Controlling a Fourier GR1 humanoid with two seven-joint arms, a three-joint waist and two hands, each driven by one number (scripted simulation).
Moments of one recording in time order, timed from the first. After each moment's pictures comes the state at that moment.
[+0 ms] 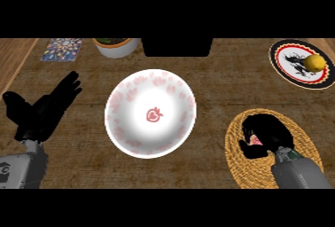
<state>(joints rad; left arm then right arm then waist) -0.21 0.24 0.14 -1.50 0.09 -0.21 0.28 -0.18 -0.28 0.17 -1.40 1.05 0.38 0.15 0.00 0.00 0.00</state>
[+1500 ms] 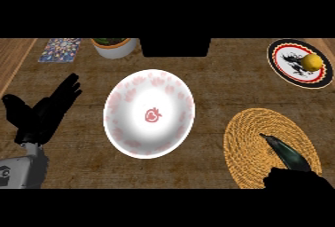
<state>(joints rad) -0.19 0.23 0.15 -1.52 0.08 -0.22 0.29 0.25 -0.24 0.35 -2.38 1.09 0.63 0.49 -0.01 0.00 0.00</state>
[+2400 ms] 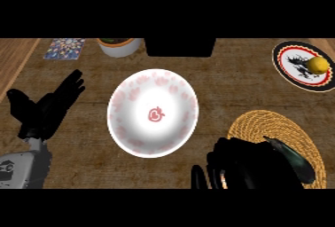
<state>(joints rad) -0.22 0.22 0.14 -1.51 0.08 -0.22 0.30 -0.32 -0.01 0.59 -2.31 1.01 0.63 0.96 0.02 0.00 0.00</state>
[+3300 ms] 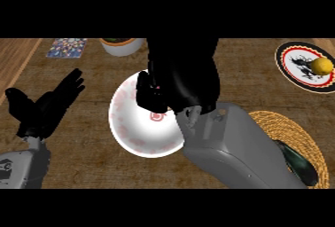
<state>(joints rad) -0.23 0.23 0.15 -1.50 0.09 -0.24 0.30 -0.95 -0.01 0.40 -1.59 0.76 0.29 1.01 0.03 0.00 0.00</state>
